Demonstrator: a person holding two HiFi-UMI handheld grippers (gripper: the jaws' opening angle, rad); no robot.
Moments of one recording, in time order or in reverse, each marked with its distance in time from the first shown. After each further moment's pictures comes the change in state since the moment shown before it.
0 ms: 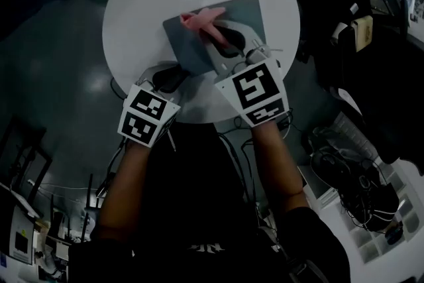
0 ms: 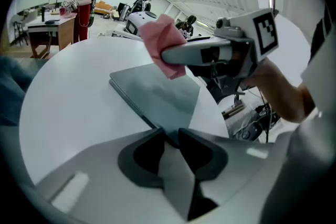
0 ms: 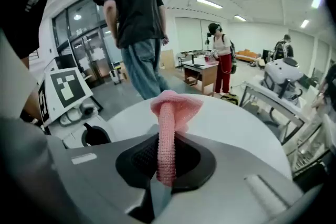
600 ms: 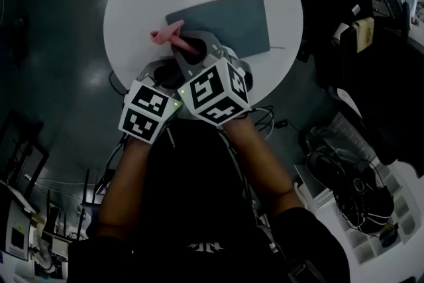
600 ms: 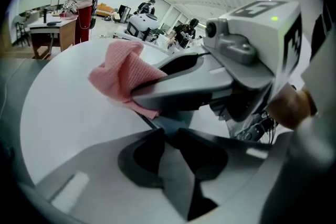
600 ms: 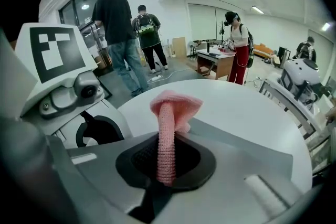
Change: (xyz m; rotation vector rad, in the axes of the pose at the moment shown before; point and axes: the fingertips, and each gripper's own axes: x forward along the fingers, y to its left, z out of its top) left arm 0.000 0.003 0.000 -0.003 -0.020 0.012; right arm 0.050 0.067 -0.022 -0.101 0.127 0.101
